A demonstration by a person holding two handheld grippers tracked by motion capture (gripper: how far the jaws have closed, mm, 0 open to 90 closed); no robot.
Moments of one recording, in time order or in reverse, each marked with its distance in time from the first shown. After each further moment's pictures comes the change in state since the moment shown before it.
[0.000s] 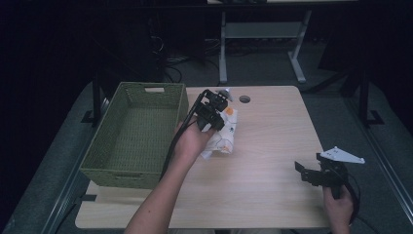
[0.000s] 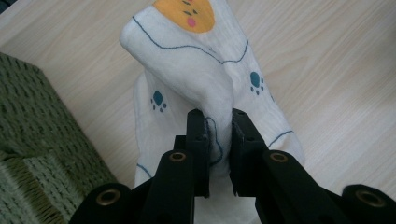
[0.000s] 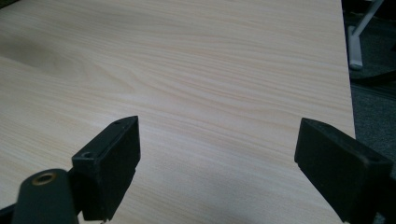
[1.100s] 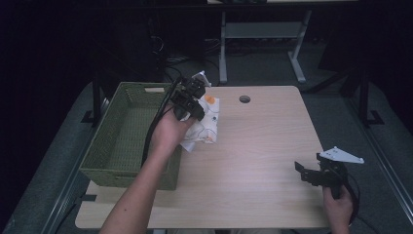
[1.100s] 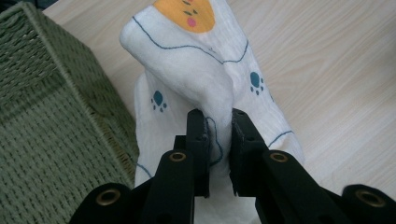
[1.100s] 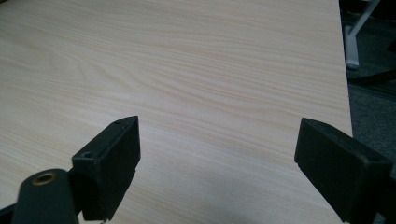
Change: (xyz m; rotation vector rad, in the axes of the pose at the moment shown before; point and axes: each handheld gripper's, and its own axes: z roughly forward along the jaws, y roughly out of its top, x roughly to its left) left arm 0.043 -0.015 -0.050 -0.016 0.018 -0.086; right arm 0.001 0.000 0.000 0.005 -0.013 -0.004
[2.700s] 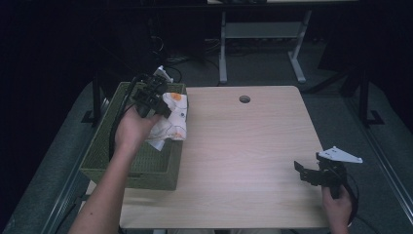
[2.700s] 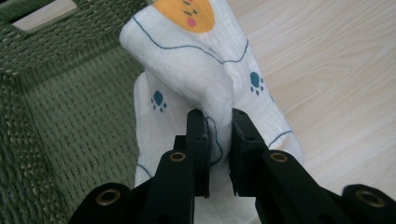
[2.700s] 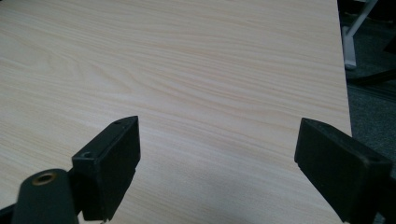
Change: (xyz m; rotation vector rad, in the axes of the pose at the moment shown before) left arm 0.067 -0.044 -0.030 0.023 0.059 -0.110; right arm 0.002 0.001 0.001 0.001 -0.007 -0.003
